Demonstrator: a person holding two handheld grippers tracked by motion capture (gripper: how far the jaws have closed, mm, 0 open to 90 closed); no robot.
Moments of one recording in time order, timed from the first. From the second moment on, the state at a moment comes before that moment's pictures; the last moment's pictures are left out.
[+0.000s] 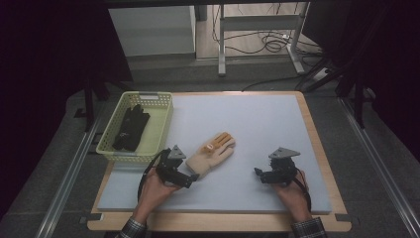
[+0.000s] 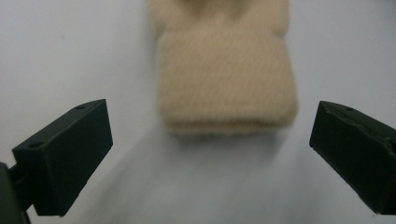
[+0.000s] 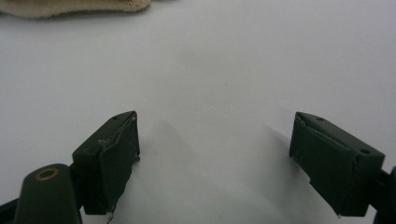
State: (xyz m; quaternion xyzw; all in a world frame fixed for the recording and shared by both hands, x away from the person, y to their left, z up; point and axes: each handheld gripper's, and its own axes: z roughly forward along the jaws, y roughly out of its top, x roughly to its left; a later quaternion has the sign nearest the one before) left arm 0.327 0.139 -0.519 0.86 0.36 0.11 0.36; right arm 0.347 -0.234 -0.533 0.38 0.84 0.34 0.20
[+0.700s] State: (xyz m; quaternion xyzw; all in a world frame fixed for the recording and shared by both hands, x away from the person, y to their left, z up) left arm 0.384 0.072 -0.514 0.89 0.33 0.10 0.30; right arm 0.347 -0.234 -0.533 0.38 0.84 0.35 0.20
